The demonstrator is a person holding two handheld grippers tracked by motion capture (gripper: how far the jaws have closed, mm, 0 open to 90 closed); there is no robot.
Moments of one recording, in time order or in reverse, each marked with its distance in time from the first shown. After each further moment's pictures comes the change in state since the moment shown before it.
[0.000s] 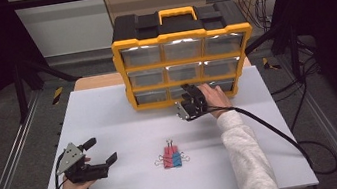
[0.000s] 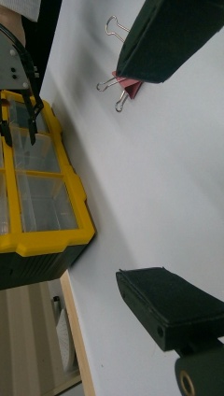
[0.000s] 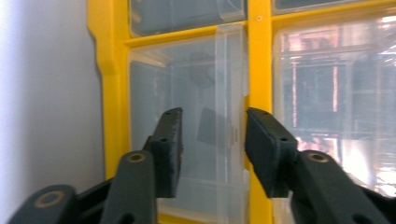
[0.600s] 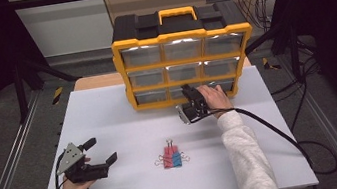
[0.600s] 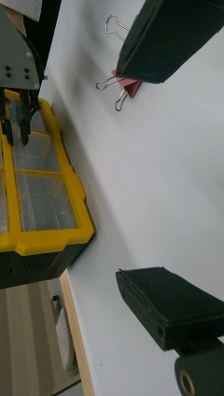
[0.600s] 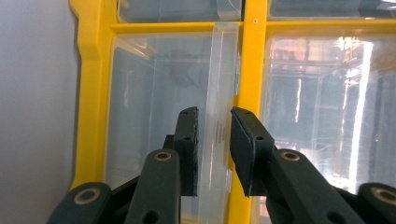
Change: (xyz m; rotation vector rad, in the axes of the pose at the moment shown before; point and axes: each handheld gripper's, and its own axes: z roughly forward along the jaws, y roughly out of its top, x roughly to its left) left arm 0.000 -0.001 0.000 0.002 0.003 0.000; right arm 0.009 -0.003 0.001 -0.005 -0.105 -0.137
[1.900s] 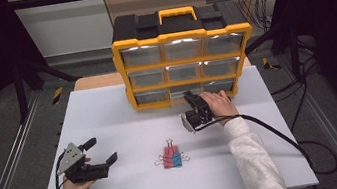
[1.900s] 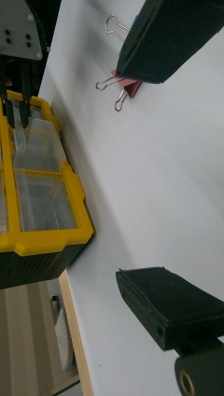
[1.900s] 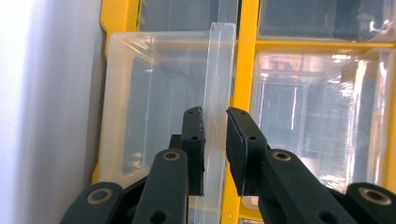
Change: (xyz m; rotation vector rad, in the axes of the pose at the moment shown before) left arm 0.000 0.000 0.000 0.003 0.000 -0.003; right arm 0.003 0.004 -0.032 -0.031 0.000 -0.009
